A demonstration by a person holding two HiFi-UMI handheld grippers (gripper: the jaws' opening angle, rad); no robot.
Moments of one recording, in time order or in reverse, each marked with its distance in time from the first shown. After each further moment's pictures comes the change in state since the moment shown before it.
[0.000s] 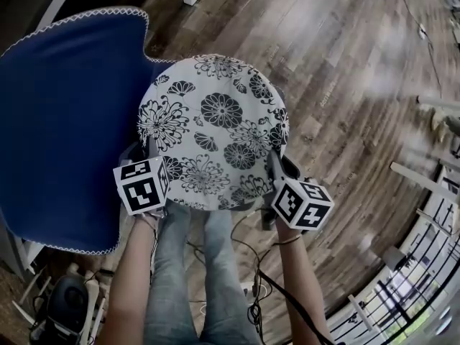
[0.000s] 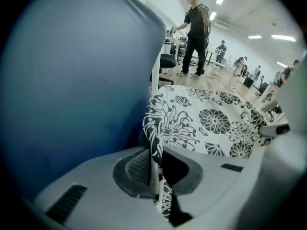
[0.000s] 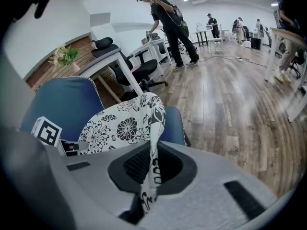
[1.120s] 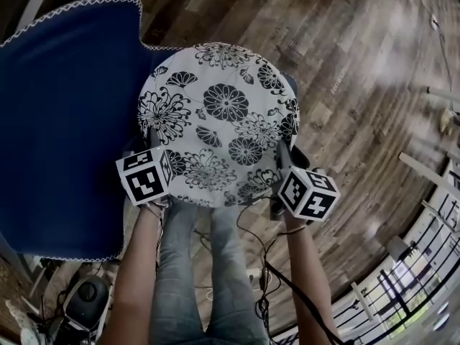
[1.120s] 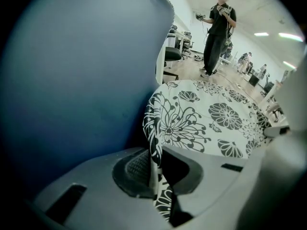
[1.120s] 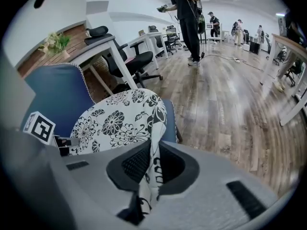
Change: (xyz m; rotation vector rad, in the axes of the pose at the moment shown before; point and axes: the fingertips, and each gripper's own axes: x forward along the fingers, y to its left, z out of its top) left arm 0.039 0.008 -0.015 -0.020 0.056 0.040; right arm 0.031 -0.031 -0.015 -0.024 0.077 -0.097
